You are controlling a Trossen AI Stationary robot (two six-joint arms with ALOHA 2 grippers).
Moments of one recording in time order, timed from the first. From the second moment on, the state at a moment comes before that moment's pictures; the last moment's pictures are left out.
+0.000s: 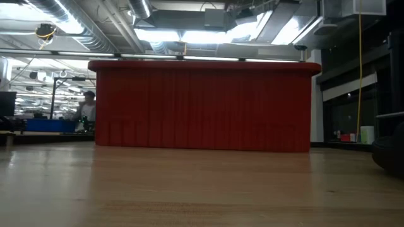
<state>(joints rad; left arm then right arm) -0.53 1.34 0.61 1.42 -0.08 0.09 0.32 1.79 1.53 0.75 0.22 -0.60</state>
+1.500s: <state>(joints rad) -0.52 1.34 0.61 1.42 -0.36 0.05 0.28 1.76 1.53 0.72 0.26 -0.50</state>
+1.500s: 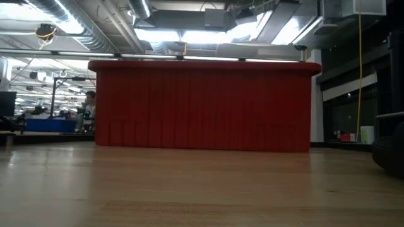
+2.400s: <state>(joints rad) -0.75 1.23 0.61 1.39 -1.02 0.45 0.37 1.75 1.53 0.75 0.67 -0.80</state>
